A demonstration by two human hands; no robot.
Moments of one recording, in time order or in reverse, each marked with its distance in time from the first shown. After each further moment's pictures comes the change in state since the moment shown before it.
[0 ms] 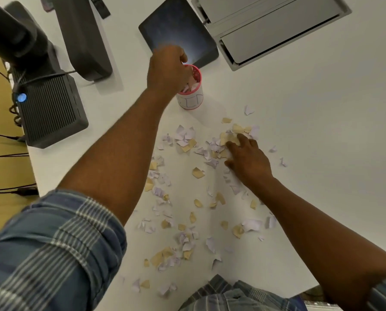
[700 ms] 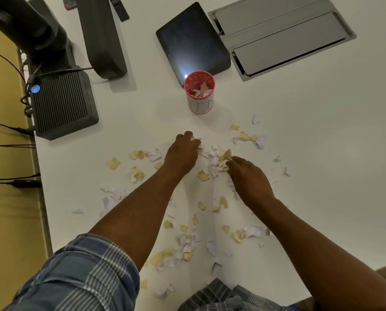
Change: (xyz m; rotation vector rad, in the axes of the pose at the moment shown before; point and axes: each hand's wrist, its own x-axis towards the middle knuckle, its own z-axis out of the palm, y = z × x) left_hand -0.141 -0.068 0.091 0.154 -0.329 0.167; right_hand -0.032 -0.021 0.003 0.060 0.179 -0.216
